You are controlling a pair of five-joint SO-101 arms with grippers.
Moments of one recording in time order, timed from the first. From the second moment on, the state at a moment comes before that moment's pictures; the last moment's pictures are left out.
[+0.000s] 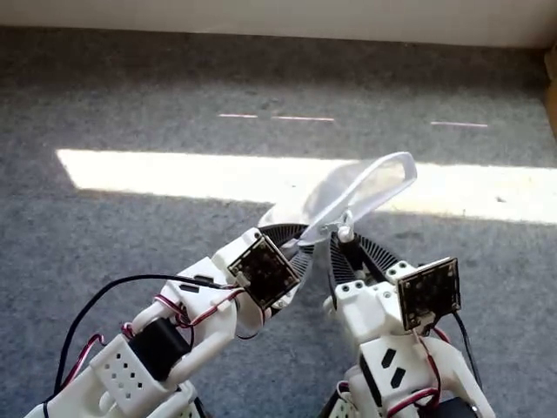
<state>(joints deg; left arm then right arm) 40.8 -72.8 68.7 33.2 -5.5 -19.5 -103.4 56.4 67.2 4.5</state>
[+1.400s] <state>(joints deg) 33.7 -80.1 60.6 50.7 -8.3 -5.5 -103.4 60.3 54.5 3.4</state>
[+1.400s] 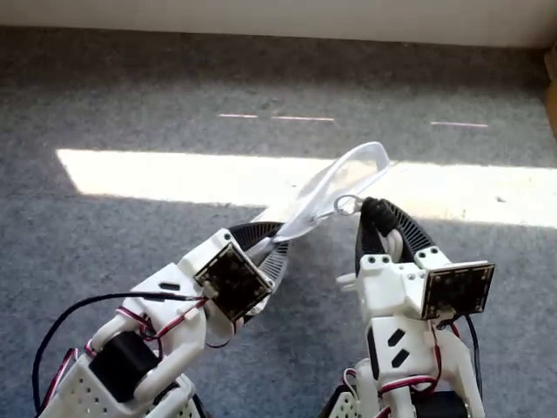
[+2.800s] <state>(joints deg) 25.7 -90.6 60.3 60.9 -10.2 9.5 -103.9 69.8 45.2 2.5</state>
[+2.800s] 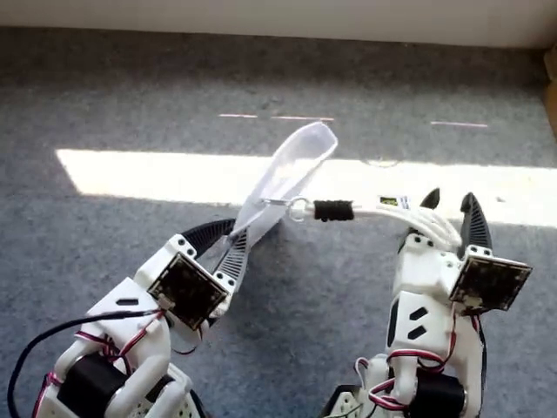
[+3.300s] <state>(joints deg) 22.5 -90.6 60.3 60.9 -8.3 -11.5 -103.6 69.8 59.3 11.3</state>
